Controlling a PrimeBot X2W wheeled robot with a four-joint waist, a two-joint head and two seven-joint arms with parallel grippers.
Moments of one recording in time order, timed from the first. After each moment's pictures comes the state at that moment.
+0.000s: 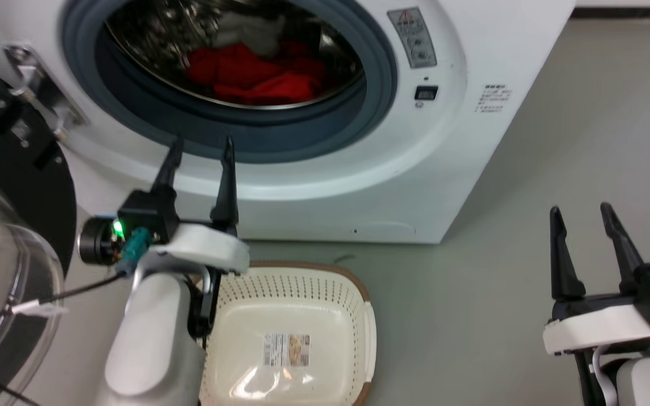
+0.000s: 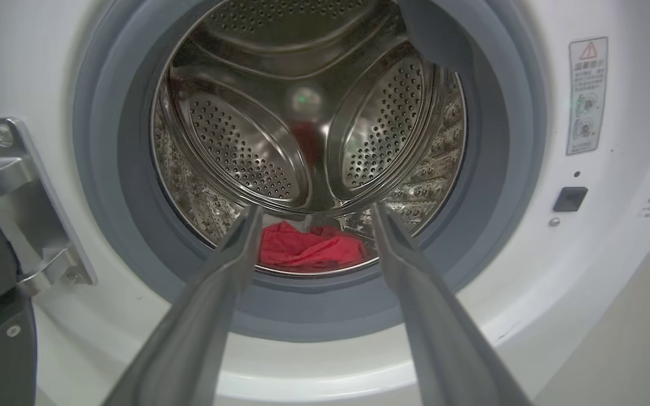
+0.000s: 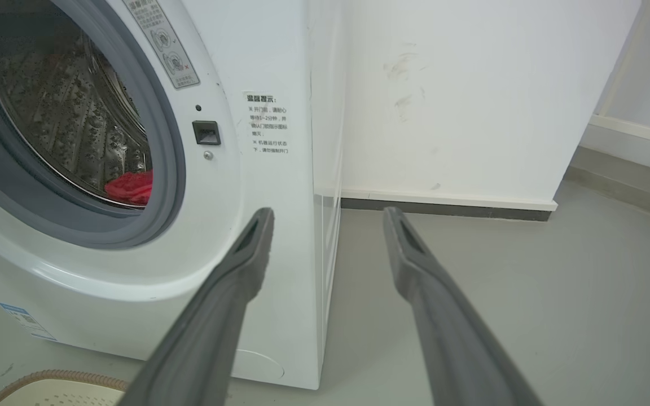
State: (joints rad) left arm -0.43 0.05 -0.08 0.33 -0.11 -0.02 -0.26; right arm -0.10 -0.05 -0.08 0.06 0.03 0.13 -0.24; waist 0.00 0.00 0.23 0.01
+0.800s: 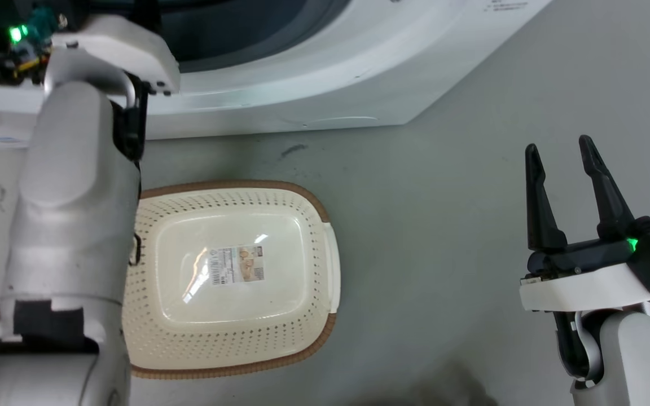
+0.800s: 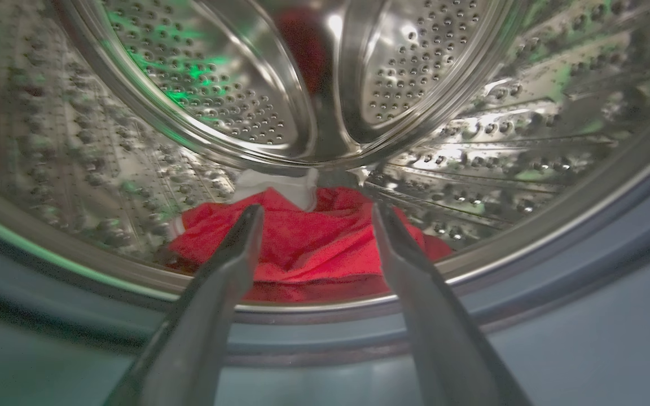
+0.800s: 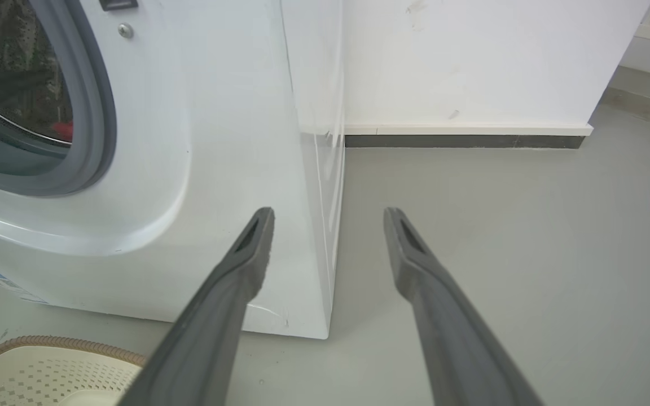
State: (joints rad) left arm -1.05 0.16 -0.01 0.78 -0.07 -0.04 -0.26; right arm -0.23 -0.05 0.03 -0.02 0.11 0.13 -0.25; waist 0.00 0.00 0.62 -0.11
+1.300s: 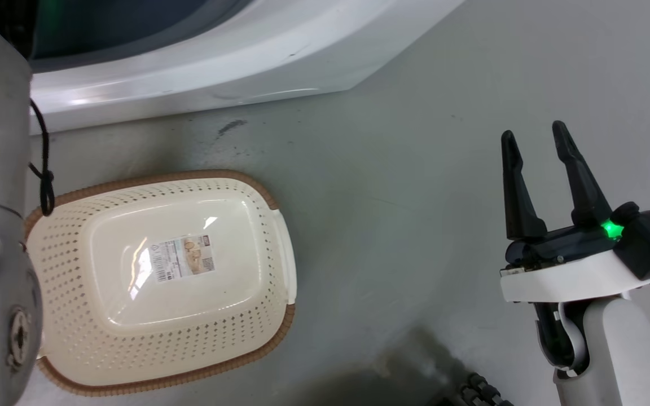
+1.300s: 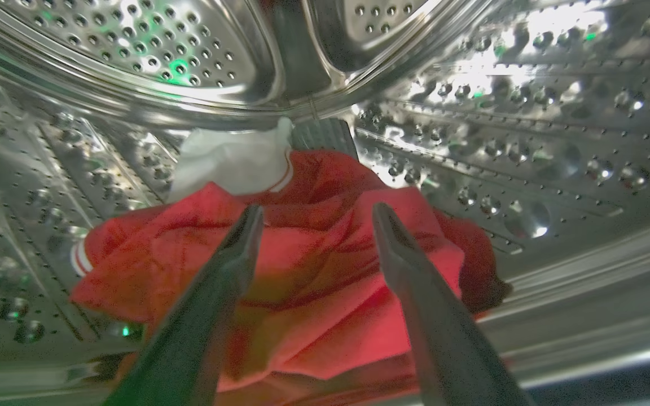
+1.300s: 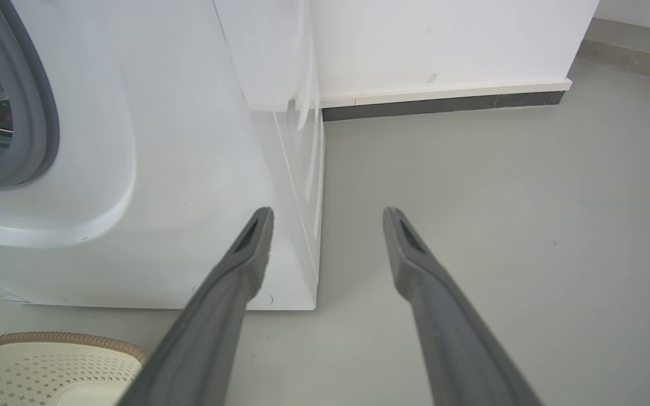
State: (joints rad) left arm -1.41 0.30 -0.07 1.09 -0.03 -0.09 -0.05; right arm -0.29 -0.05 0.10 0.02 0.21 0.13 -0.26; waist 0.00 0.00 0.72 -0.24
